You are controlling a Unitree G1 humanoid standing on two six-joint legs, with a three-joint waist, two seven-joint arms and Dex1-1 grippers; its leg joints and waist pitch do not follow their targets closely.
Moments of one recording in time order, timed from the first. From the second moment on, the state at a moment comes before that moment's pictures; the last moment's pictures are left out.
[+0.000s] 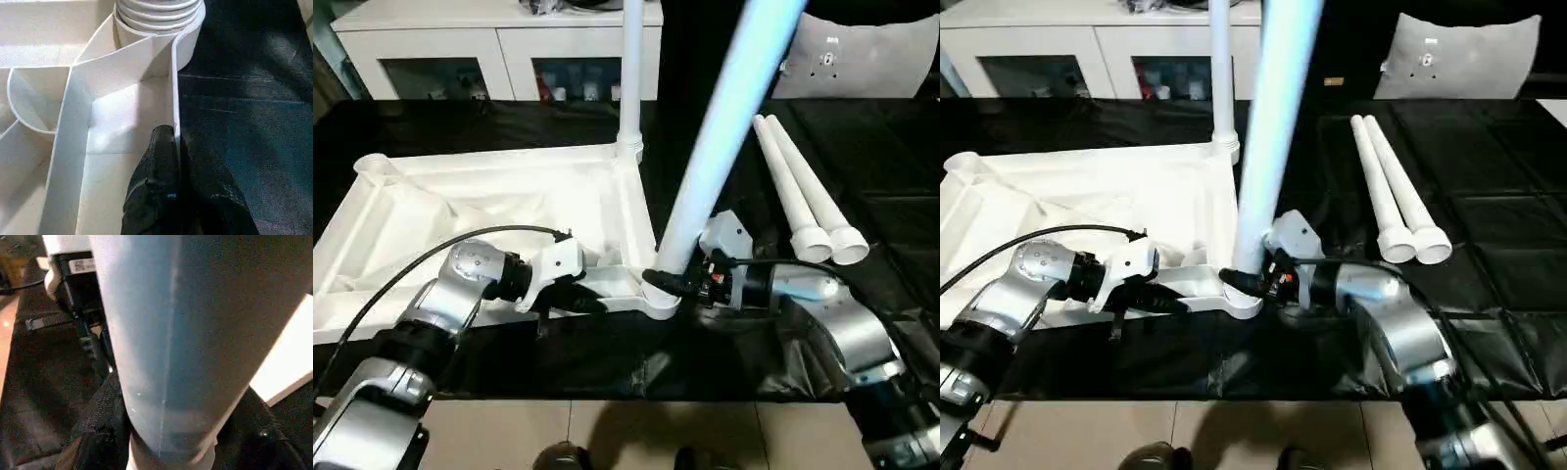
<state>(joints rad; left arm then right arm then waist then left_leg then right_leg) -0.62 0.47 -0.34 0.65 -0.02 -0.04 -1.33 -0.38 -0.43 0.27 0.08 0.23 0.32 0.93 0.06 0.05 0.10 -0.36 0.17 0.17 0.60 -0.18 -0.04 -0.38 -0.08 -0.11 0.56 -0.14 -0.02</state>
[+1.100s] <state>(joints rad) -0.32 0.39 -0.19 0.00 0.02 0.56 -0.90 -0.52 -0.15 0.19 0.27 0.17 0.35 0.55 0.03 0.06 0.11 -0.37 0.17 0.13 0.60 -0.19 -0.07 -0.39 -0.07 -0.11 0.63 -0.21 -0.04</state>
